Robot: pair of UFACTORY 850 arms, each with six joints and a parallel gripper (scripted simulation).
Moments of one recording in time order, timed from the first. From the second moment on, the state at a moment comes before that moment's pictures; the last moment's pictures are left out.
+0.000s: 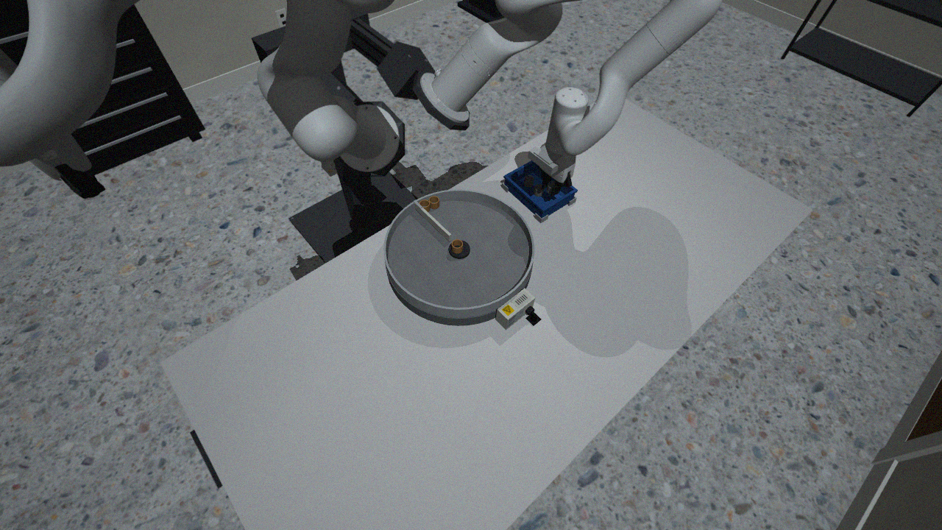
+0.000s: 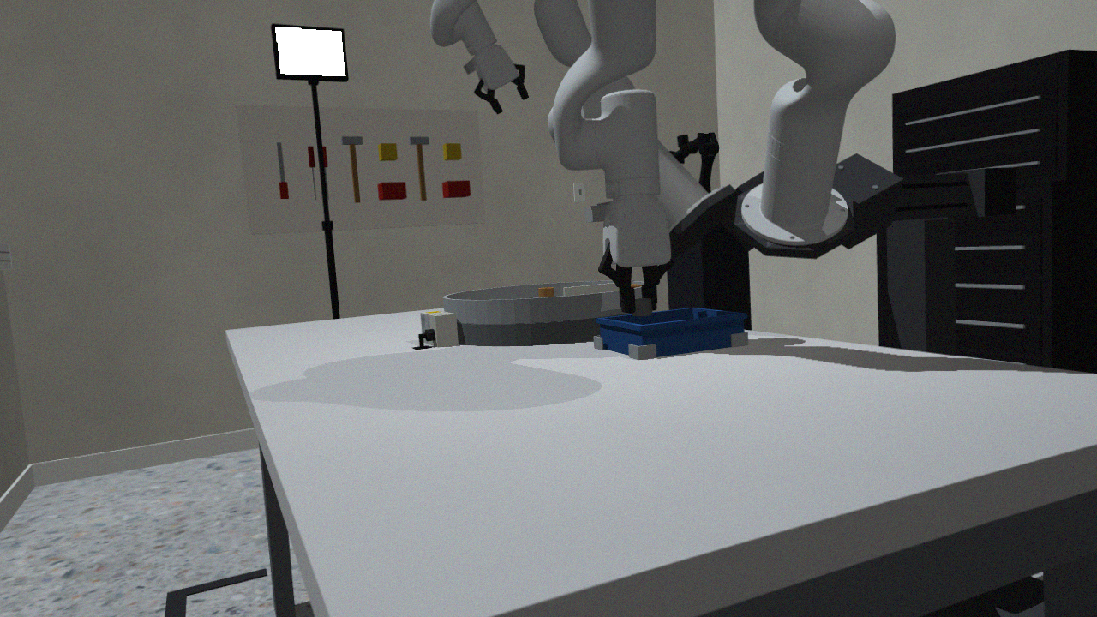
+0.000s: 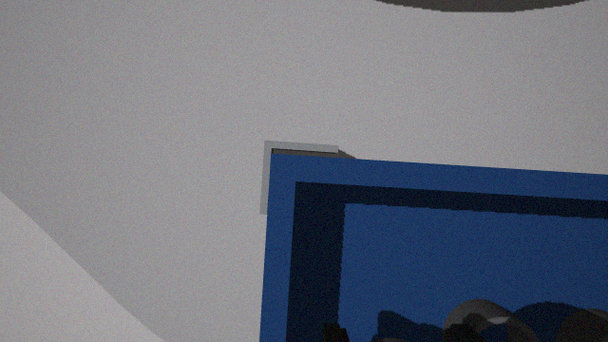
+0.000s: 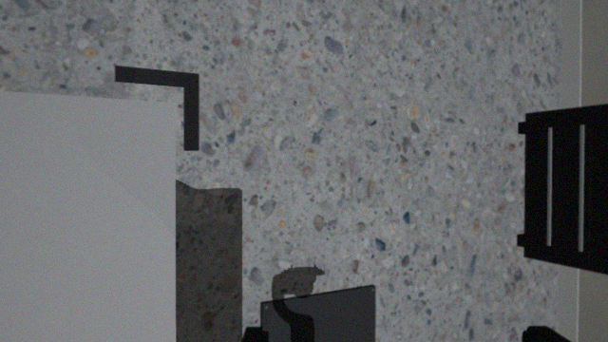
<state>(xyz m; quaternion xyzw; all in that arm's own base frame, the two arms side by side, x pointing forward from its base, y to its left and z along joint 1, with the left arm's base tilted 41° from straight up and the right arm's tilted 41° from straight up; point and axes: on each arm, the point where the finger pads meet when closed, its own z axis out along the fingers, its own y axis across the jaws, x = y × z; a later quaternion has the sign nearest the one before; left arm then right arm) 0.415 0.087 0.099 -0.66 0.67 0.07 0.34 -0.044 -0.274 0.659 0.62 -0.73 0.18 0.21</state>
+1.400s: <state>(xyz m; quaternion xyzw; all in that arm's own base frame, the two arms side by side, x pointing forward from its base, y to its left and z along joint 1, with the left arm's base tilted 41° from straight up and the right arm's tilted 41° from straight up) 0.427 0.104 0.075 -0.66 0.67 0.07 0.34 -0.044 -0.274 0.659 0.62 -0.73 0.18 0.21</state>
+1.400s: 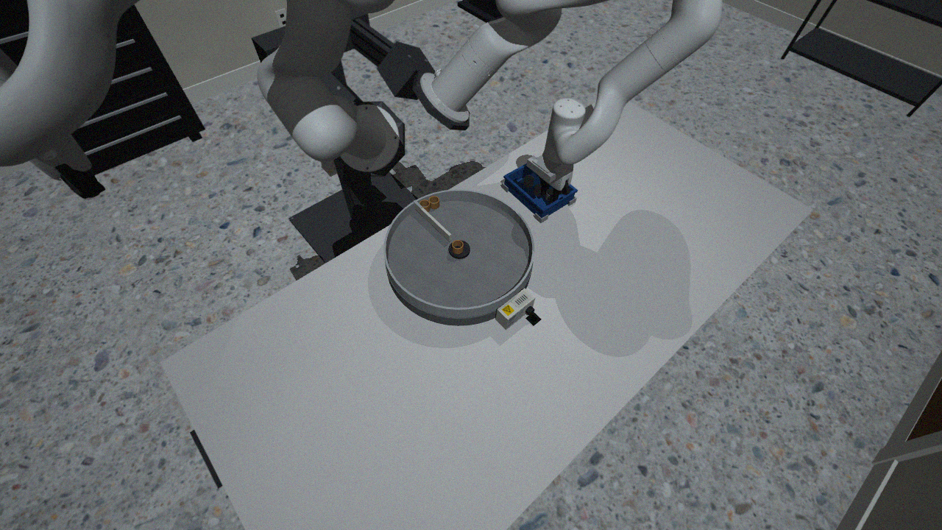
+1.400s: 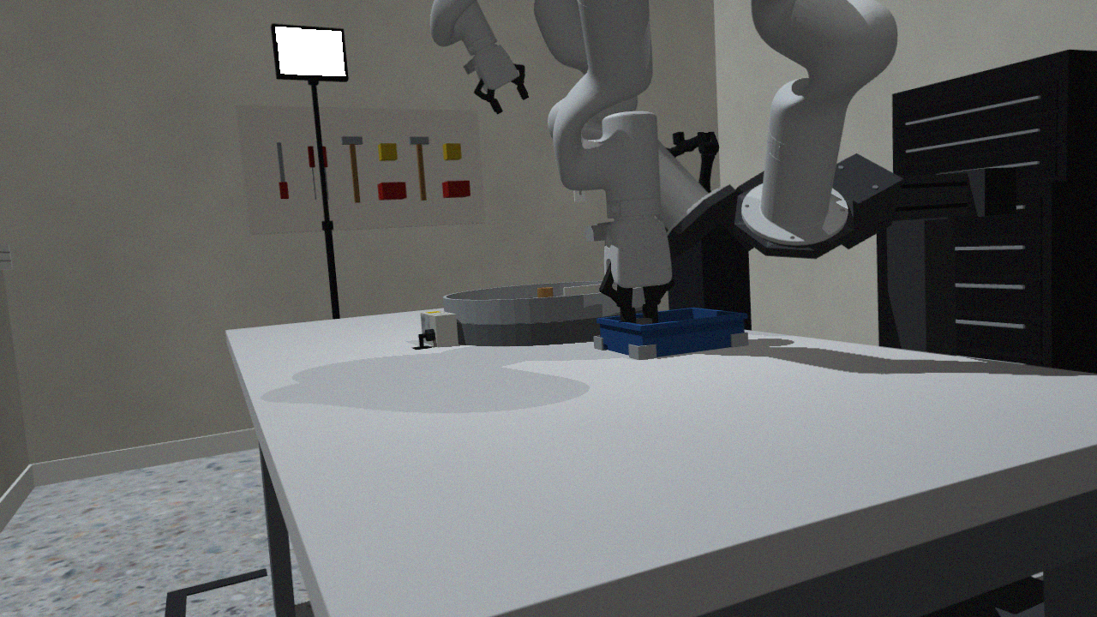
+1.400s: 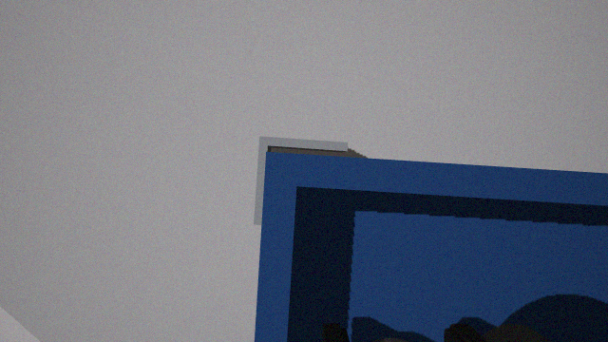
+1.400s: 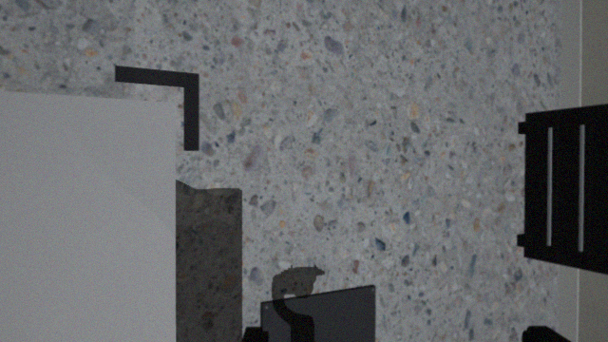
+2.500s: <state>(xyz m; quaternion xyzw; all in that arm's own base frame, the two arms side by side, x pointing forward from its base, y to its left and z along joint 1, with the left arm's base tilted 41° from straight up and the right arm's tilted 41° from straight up) 0.431 0.110 0.065 -0.66 0.67 0.07 0.34 -0.044 -0.274 0.659 0.62 -0.73 0.18 0.21</state>
